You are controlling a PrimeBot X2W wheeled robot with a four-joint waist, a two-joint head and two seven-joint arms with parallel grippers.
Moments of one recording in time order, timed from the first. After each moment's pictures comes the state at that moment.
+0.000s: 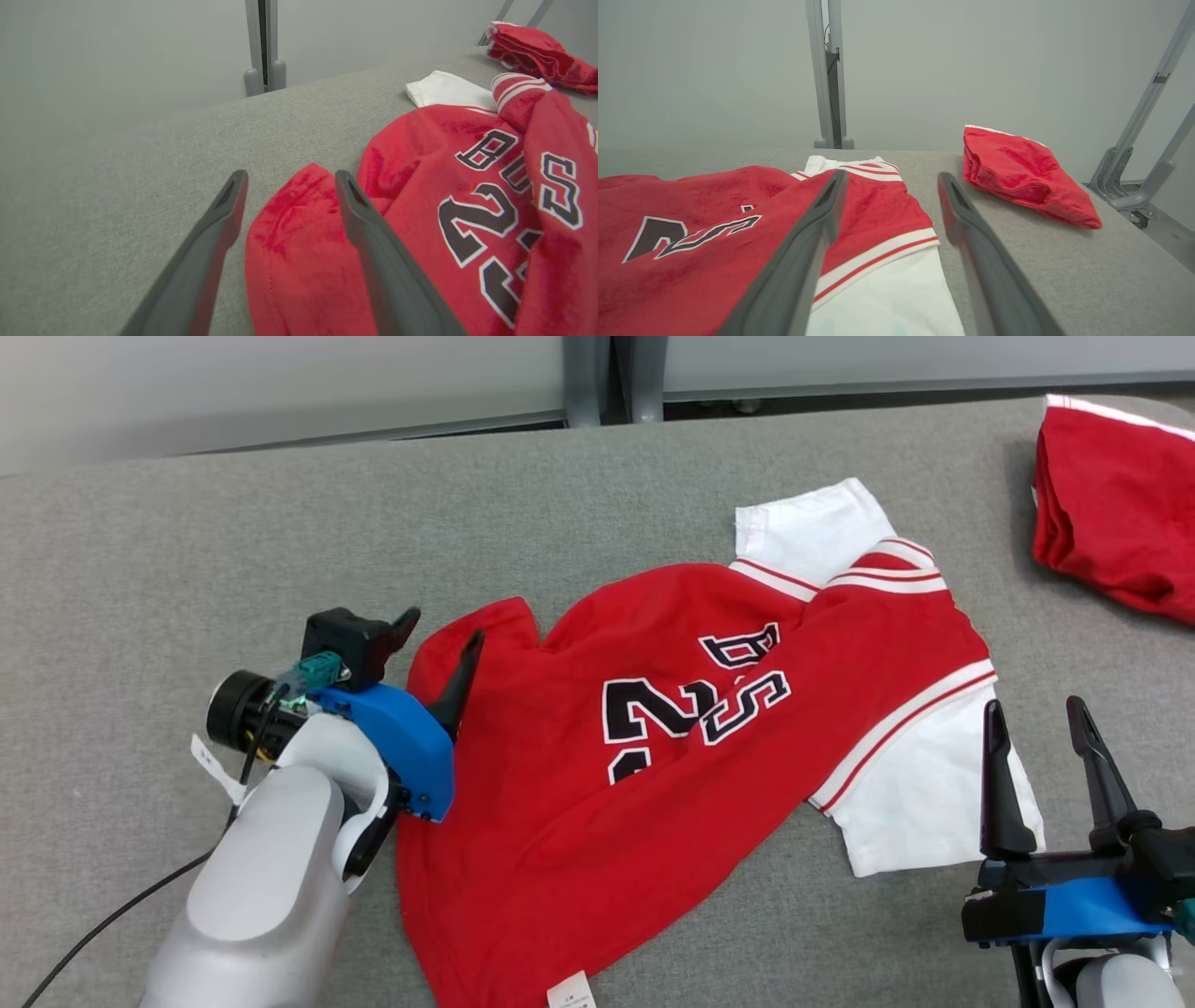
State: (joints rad) left arm -0.68 0.14 -0.40 0.61 -0.29 -0.13 0.03; right arm -0.10 -0.05 -0.14 0.07 -0.02 0.13 -0.25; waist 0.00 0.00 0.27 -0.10
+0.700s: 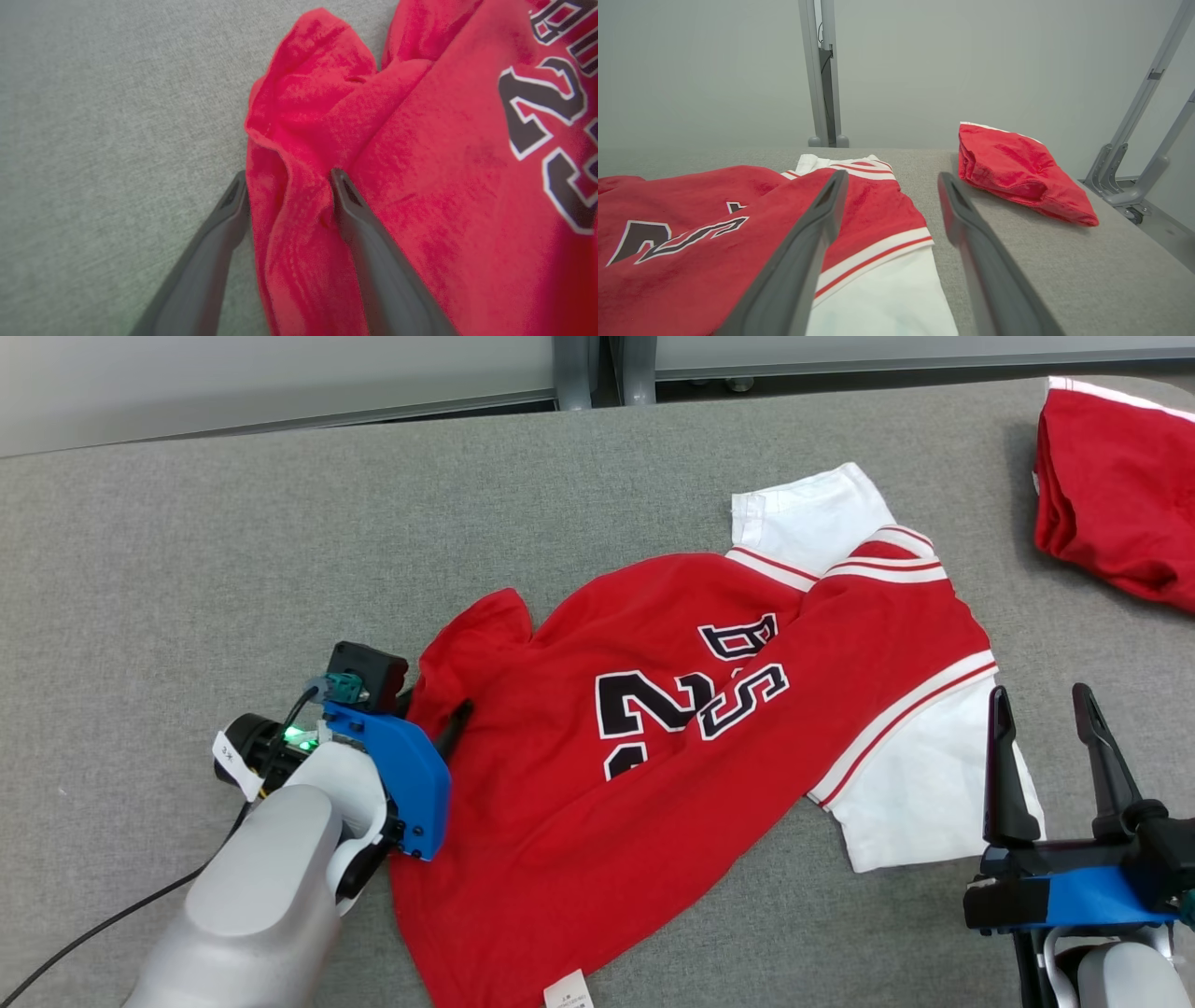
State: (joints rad) left arm -0.73 0.21 -0.63 0.77 -0.49 -0.13 0.16; right arm -0.12 -0.05 -0.15 0.08 -0.02 0.13 -0.26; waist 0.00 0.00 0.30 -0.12
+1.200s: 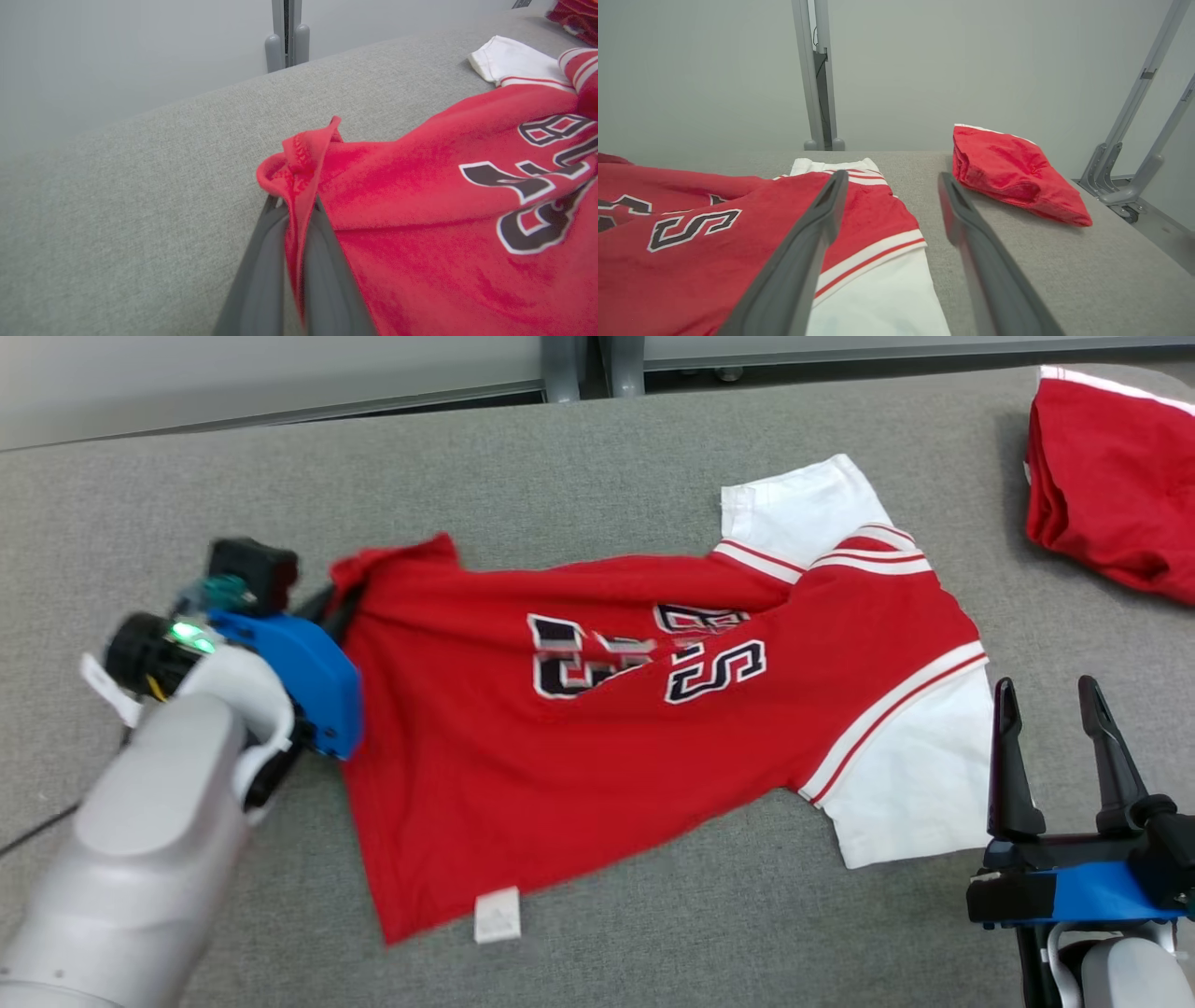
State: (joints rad) left arm -0.87 0.30 -0.61 0.79 -0.52 -0.13 0.05; right arm -0.13 -0.05 -0.15 0.07 0.00 0.13 -0.26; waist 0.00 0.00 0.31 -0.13
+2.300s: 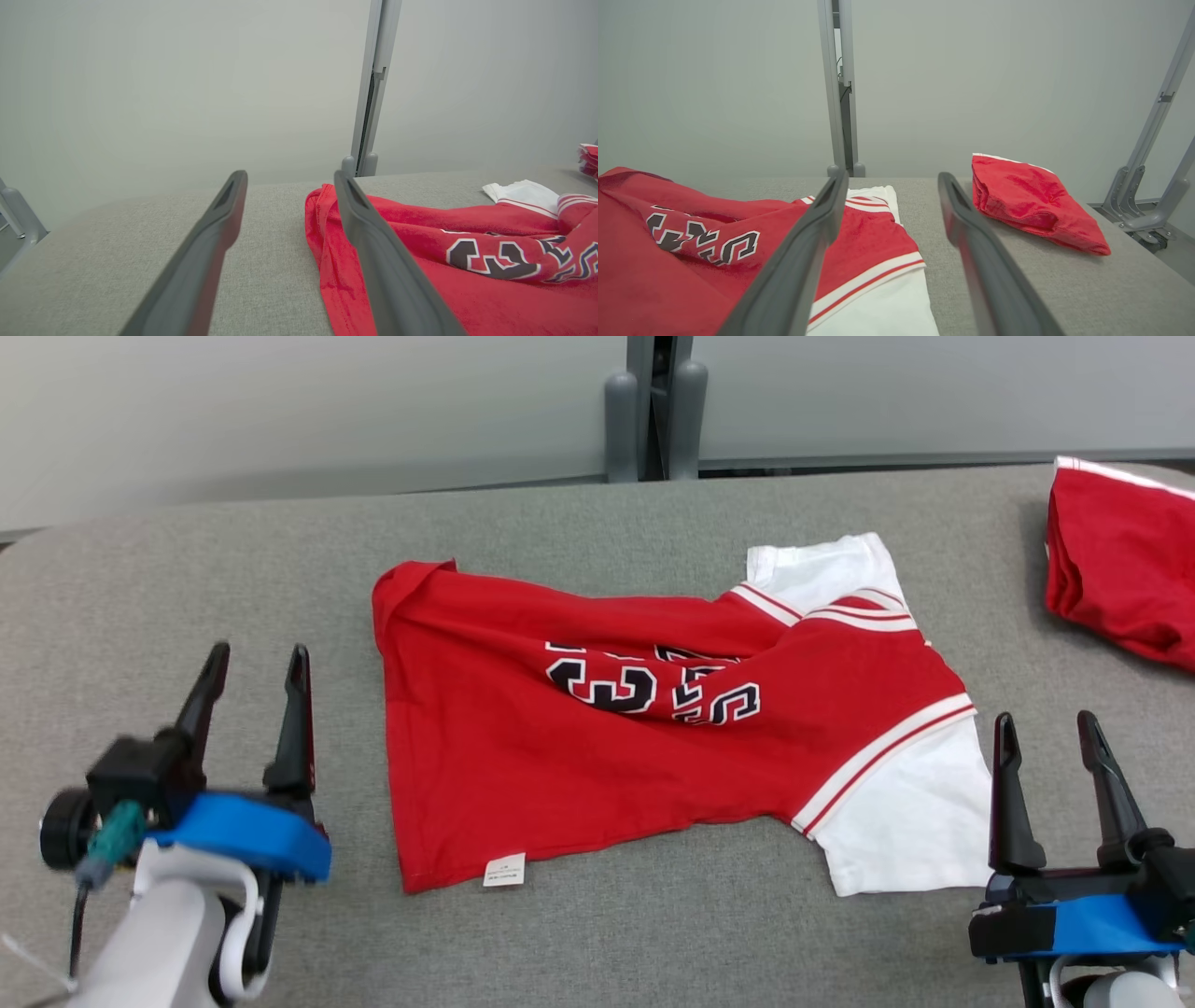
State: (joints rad) left arm -0.45 0.37 -0.40 0.35 -0.52 0.13 -0.26; right arm -0.07 -0.05 -0.15 0.05 0.00 0.13 -0.26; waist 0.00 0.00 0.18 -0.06
